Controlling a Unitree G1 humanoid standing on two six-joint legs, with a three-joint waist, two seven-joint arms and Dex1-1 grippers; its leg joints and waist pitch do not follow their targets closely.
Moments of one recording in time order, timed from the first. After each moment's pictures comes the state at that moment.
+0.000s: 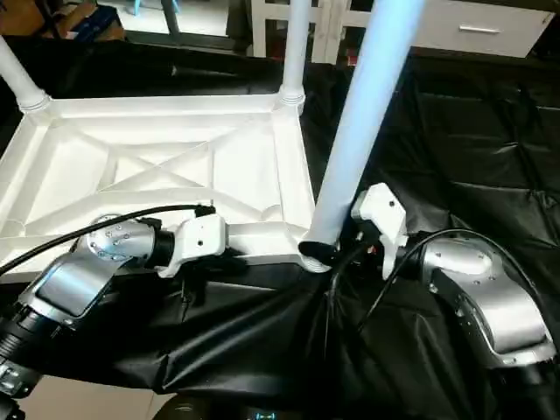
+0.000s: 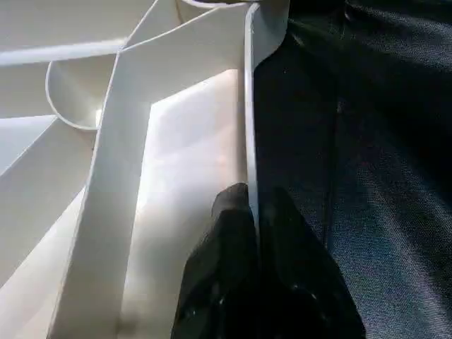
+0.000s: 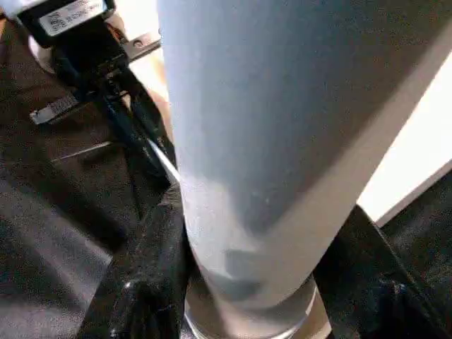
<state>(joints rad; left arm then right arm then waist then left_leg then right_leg) -0.52 0.49 -0.42 0.13 0.07 0.21 -1.06 -0.26 -0.67 0.09 -0.12 0.43 0.42 0.93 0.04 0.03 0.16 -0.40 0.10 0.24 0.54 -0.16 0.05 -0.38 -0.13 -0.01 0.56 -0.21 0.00</state>
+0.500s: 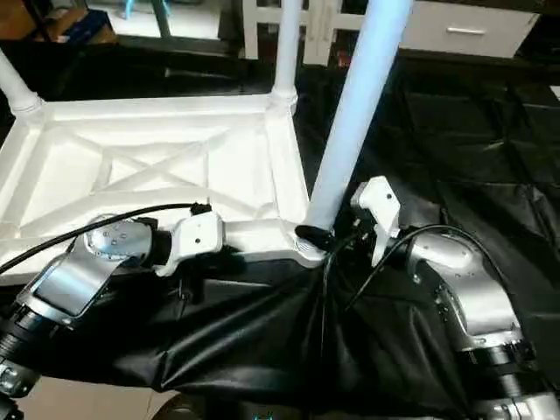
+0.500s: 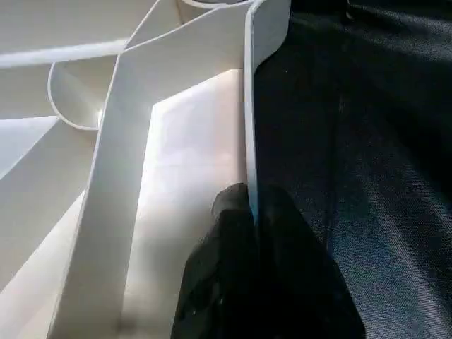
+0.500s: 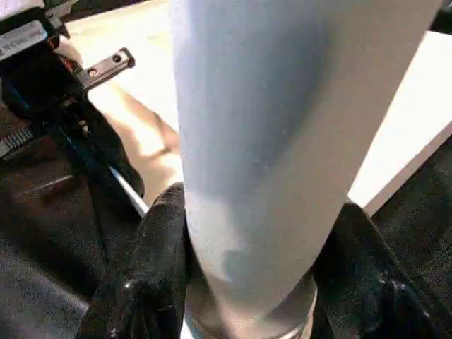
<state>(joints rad) -0.52 0.50 -0.41 0.13 0.08 0.21 -1.04 -0.34 -0.55 0.09 0.11 0.41 0.26 0.91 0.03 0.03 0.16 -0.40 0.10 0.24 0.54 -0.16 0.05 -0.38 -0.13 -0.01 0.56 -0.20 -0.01</state>
